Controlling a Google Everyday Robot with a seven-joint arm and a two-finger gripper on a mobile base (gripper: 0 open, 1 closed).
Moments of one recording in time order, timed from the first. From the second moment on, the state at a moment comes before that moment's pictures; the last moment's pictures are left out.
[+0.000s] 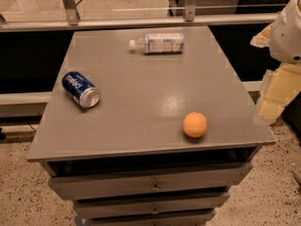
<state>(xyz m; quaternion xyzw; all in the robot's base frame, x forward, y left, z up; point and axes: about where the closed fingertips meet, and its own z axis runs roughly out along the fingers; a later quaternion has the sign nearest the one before) 0.438 -0.216 0.978 -0.60 0.78 -0.04 0.16</state>
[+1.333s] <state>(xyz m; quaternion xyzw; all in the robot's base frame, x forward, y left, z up) 0.518 -0.031 0.954 -0.61 0.75 0.10 0.25</state>
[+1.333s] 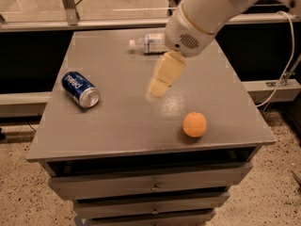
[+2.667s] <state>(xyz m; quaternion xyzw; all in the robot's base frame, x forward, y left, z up) 0.575 0.196 0.885 -0.55 0.78 0.14 0.26</state>
